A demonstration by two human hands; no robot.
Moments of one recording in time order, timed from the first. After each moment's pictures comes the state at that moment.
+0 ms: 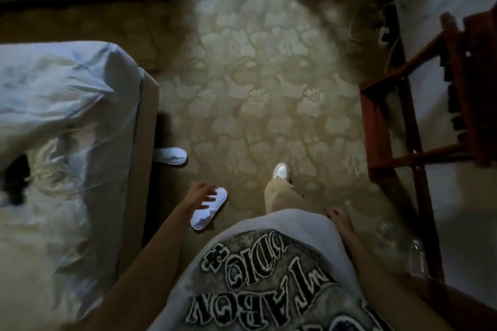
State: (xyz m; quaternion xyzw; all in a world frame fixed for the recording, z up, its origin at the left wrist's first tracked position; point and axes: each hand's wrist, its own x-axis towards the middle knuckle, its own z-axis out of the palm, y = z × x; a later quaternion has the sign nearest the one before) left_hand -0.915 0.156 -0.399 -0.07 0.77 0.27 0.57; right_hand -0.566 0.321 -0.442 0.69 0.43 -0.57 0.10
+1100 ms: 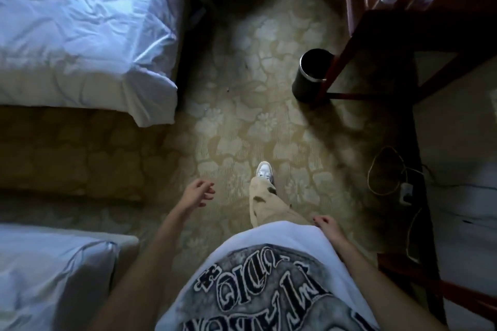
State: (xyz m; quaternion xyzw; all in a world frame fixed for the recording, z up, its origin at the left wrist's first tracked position) left_hand -1.486 0.844 -0.405 0.03 0.79 0.34 0.51; right_hand -1.143 1.024 -0.448 0.66 0.52 -0.53 0.14
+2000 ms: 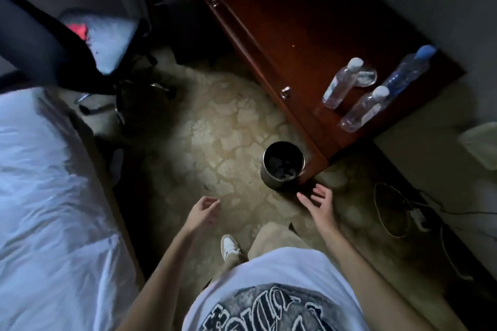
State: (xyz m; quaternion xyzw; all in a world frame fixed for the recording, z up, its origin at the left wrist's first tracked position) left_hand -1.868 1.454 -0.381 0.28 0.72 0.23 0.59; right_hand -1.555 1.477 -0.364 0.74 0.33 -0.50 -0.32
